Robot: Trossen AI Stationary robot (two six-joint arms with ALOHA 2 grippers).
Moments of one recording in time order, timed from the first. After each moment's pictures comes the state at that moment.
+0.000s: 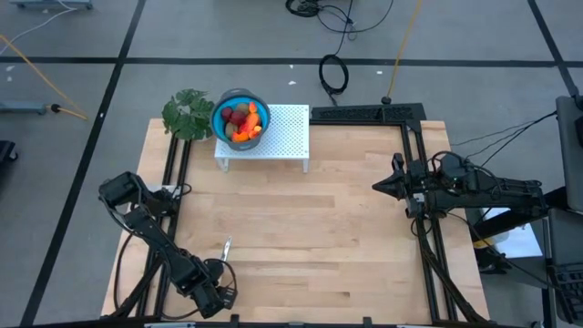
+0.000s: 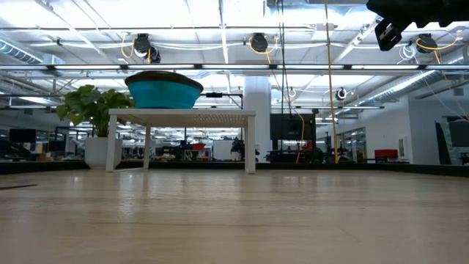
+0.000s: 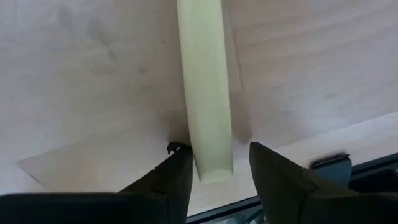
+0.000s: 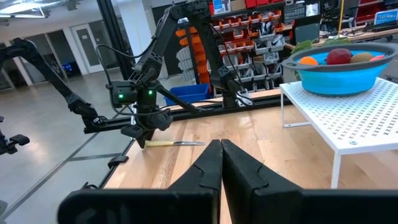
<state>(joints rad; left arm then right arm) -0.89 1.80 0.95 -0.44 0.13 -2.19 -0.07 0.31 0.45 -0.16 -0.18 0.20</state>
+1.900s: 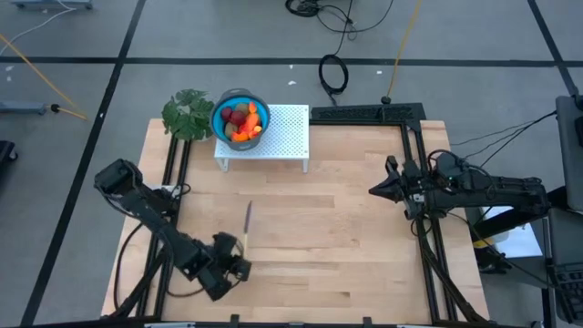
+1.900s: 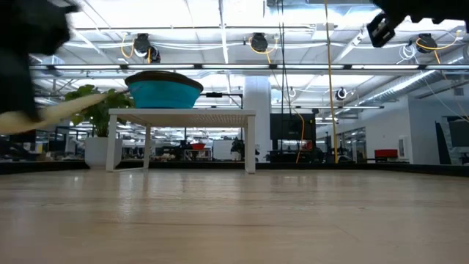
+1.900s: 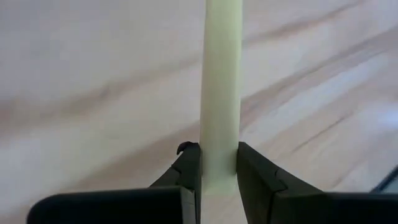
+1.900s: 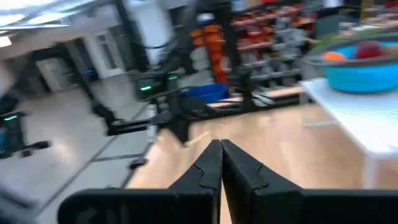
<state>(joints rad) -0.79 1.64 0.96 -0.55 -0.43 -1.97 -0.07 0.38 0.45 -0.07 -0.26 0.25</state>
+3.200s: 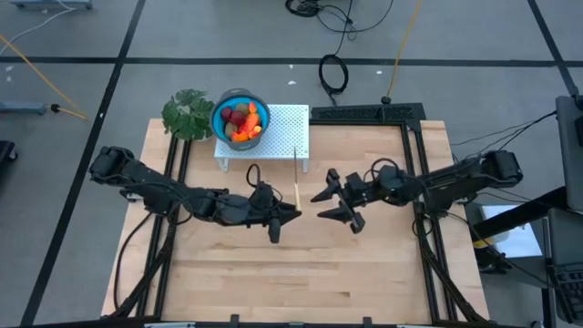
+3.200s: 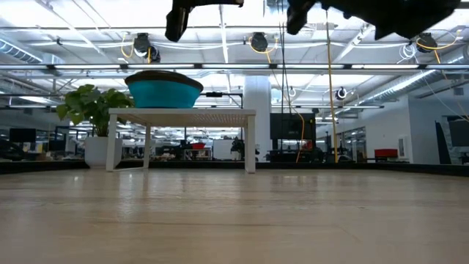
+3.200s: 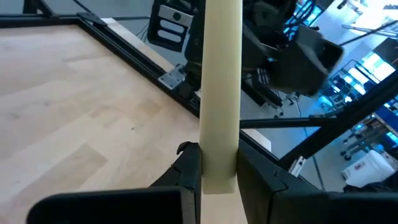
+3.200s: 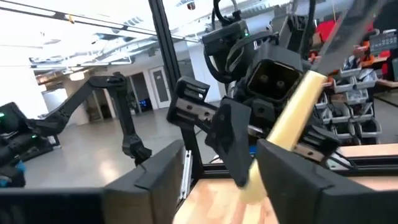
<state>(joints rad) -0.31 1.48 0.97 0.30 -0.42 -0.71 0.07 1.31 0.59 0.96 -0.29 0.30</state>
